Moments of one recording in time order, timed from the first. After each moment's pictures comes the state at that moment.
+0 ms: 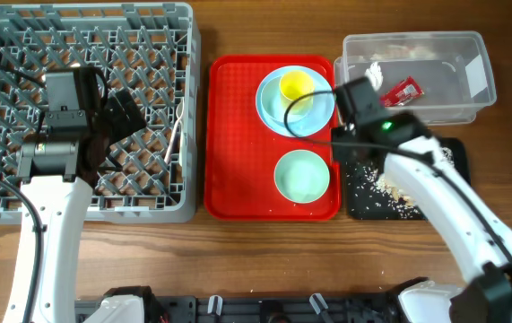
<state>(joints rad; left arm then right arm) 0.03 1.28 1.22 -0.88 -0.19 -0.40 0.37 1.50 1.24 -0.98 0.21 0.28</state>
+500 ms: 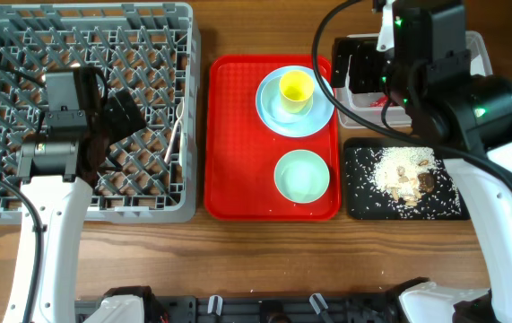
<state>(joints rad) 0.03 1.28 1.22 -0.88 -0.19 -0.40 0.36 1.47 1.80 -1.04 0.15 0.22</state>
